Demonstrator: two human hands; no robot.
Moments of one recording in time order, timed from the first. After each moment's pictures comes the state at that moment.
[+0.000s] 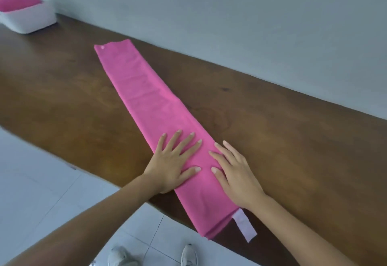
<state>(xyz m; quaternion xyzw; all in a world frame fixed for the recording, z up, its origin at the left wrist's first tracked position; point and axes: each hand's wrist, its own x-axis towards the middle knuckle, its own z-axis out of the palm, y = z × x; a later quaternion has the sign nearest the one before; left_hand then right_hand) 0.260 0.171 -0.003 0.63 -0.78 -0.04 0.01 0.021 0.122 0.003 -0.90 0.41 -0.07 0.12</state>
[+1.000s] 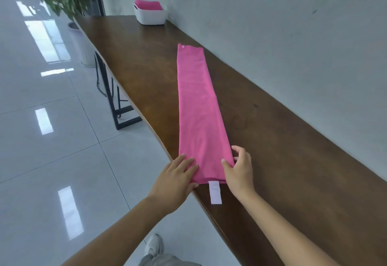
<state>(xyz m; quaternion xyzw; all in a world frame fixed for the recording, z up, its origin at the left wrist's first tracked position) 0.087 0.322 0.000 0.81 -0.56 -0.05 0.15 -0.031 0.143 0.017 -0.80 0.43 -0.23 0.35</state>
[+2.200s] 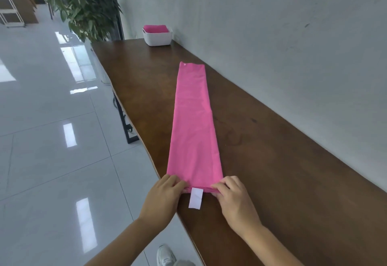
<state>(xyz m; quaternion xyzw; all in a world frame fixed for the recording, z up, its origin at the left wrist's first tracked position) 0.067 0.295 0.002 0.84 -0.49 0.04 0.24 -0.076 0.113 0.014 -0.96 0.12 -0.20 0.13</state>
